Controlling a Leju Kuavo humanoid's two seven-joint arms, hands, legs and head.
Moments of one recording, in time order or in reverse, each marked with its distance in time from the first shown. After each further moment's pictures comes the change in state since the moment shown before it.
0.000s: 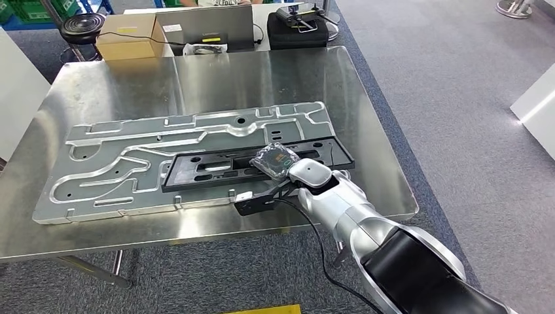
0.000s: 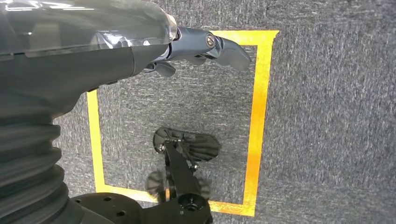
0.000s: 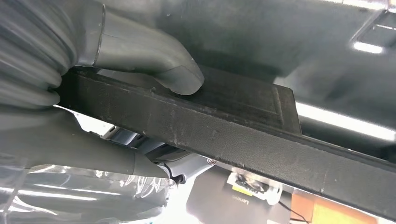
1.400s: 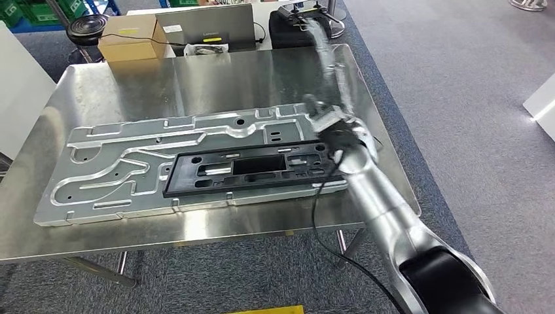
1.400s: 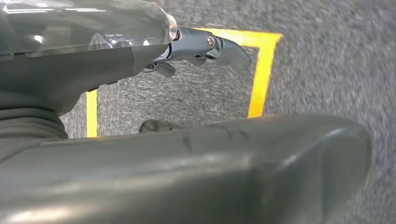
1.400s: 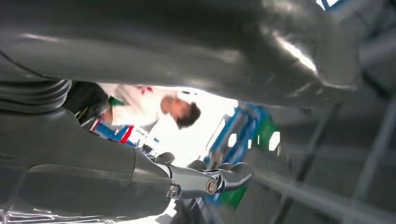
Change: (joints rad) left arm 0.001 -0.004 0.022 0.001 0.069 0.037 0.006; right arm 0.199 -0.189 -0.371 -0.780 -0.977 -0.113 -0.404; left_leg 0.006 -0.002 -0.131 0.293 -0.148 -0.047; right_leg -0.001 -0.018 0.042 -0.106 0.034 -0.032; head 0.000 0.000
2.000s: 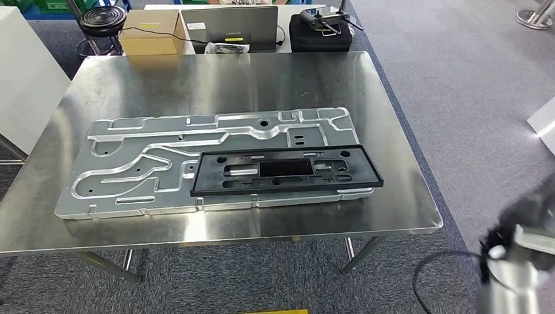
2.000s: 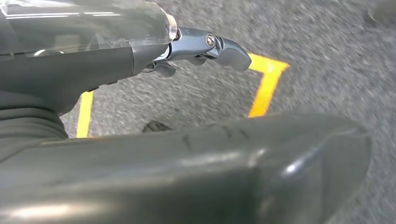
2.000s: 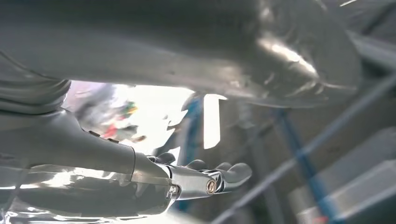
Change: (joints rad) left arm 0.030 -0.026 0.061 0.000 0.049 0.001 -0.037; right arm 0.764 -0.220 -0.723 -0.771 -0.012 -0.080 0.000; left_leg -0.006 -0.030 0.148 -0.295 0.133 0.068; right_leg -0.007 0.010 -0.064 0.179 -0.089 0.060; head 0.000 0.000
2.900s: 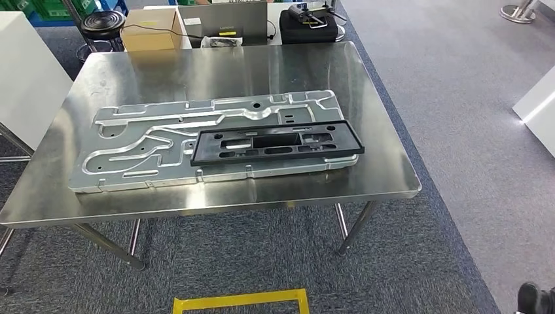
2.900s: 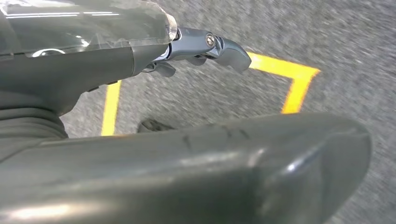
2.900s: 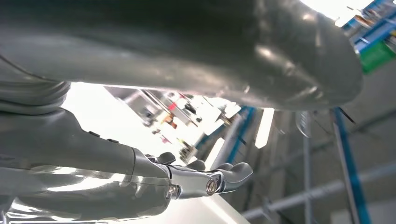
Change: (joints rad) left arm -0.009 0.005 0.007 -0.002 -0.014 0.004 0.027; right arm 0.372 0.226 -0.220 -0.216 0.187 0.102 -0.001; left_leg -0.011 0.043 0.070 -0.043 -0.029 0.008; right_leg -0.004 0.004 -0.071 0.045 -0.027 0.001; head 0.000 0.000
